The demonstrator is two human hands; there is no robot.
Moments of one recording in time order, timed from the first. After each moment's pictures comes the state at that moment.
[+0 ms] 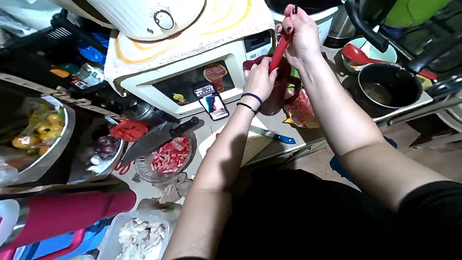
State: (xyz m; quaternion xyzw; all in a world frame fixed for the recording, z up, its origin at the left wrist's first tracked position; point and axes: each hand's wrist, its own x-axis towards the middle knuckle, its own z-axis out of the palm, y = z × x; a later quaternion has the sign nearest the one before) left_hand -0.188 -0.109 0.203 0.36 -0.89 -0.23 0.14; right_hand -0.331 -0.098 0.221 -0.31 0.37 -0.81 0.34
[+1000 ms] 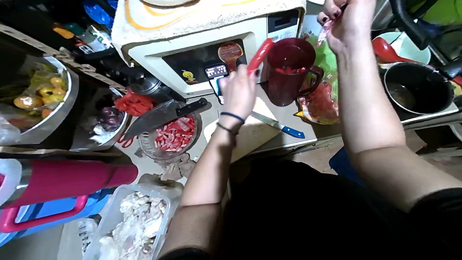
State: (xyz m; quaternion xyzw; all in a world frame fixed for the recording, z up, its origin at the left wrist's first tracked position) left_hand -0.084 -0.083 0.199 0.47 -0.85 -0.17 0.19; right_hand -0.361 -0.096 0.223 -0.32 0.39 -0.79 0.35
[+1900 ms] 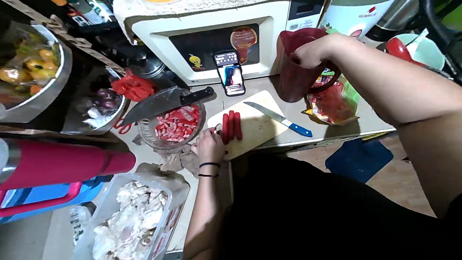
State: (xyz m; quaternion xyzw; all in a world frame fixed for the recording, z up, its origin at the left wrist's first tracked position) left_hand 0.070 -0.025 0.078 0.71 -0.67 -0.21 0.08; right_hand -0.305 -0.134 0.201 -0.74 0.61 0.19 0.22
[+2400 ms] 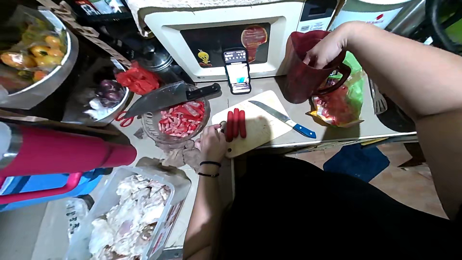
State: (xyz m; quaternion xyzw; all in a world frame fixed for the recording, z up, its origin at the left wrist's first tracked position) left_hand 0.081 -0.022 0.076 0.66 -0.70 -0.23 0.13; right_hand -0.317 -0.137 0.222 -0.74 0.55 0.21 0.33
